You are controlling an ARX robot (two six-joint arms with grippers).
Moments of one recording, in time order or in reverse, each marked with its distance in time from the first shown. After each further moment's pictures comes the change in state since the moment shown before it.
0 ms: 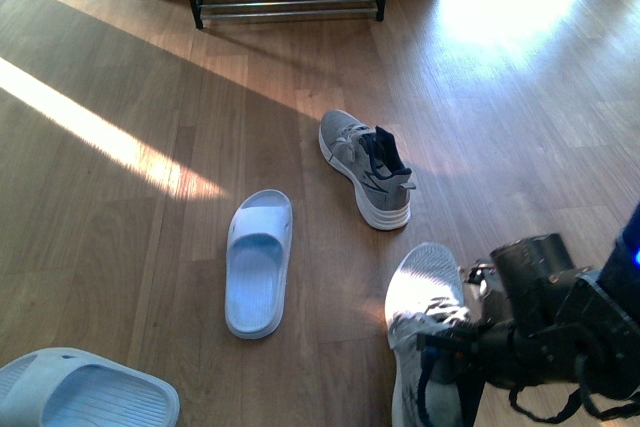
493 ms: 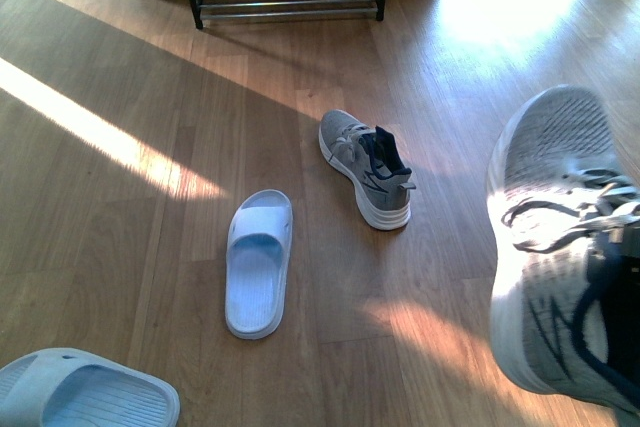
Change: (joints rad) left arm 0.000 0.000 0.000 0.000 0.000 0.000; right arm -0.300 -0.862 -0.470 -0.064 -0.204 -0.188
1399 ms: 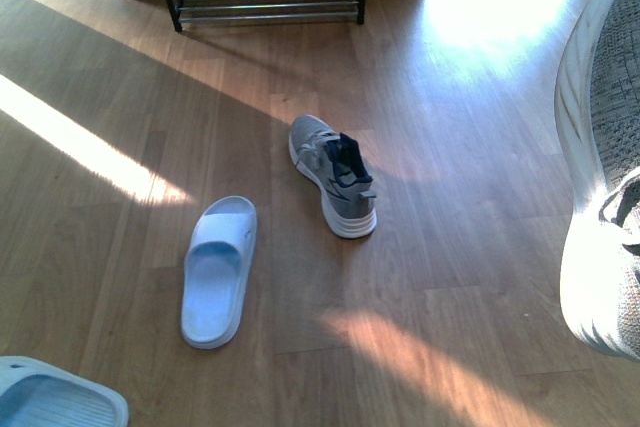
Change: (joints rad) left arm 0.000 0.000 0.000 0.000 -0.003 0.000; right arm -0.101 -0.524 -0.131 -0.157 -0.109 -0.056
